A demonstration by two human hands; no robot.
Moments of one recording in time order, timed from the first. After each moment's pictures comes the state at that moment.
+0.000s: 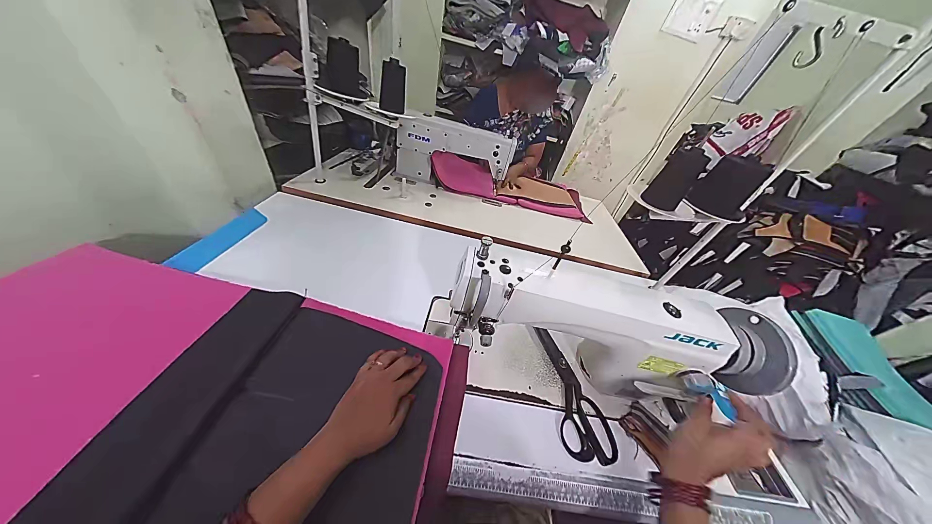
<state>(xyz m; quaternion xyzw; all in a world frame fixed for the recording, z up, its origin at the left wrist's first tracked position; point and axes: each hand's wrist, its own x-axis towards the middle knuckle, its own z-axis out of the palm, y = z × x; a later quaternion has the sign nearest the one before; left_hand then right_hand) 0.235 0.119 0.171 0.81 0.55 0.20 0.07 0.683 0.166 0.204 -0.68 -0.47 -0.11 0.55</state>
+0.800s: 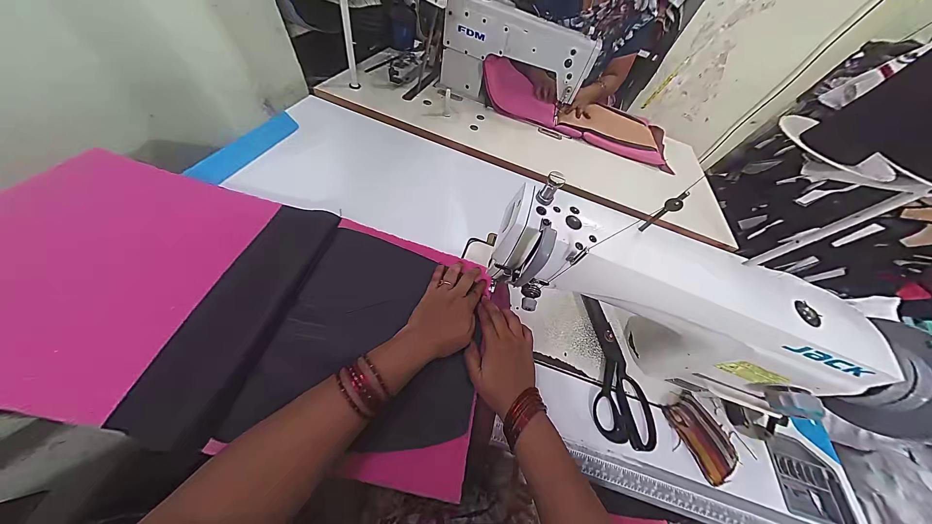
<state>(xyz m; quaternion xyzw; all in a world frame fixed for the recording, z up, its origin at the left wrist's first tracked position) 0.282 0.182 0.190 0.75 0.64 0.05 0.18 0.437 0.167 0.157 -0.45 -0.87 0.10 0.17</state>
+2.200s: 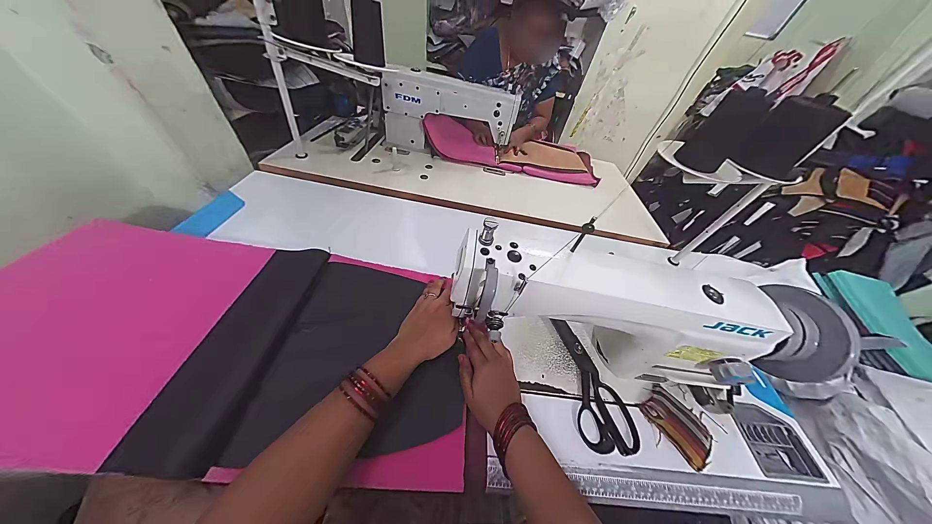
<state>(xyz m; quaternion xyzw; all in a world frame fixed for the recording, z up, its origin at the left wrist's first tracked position) 0.277 0.243 0.194 0.78 0.61 0.05 0.16 0.437 0.187 0.156 -0.51 -0.82 0.15 0.21</state>
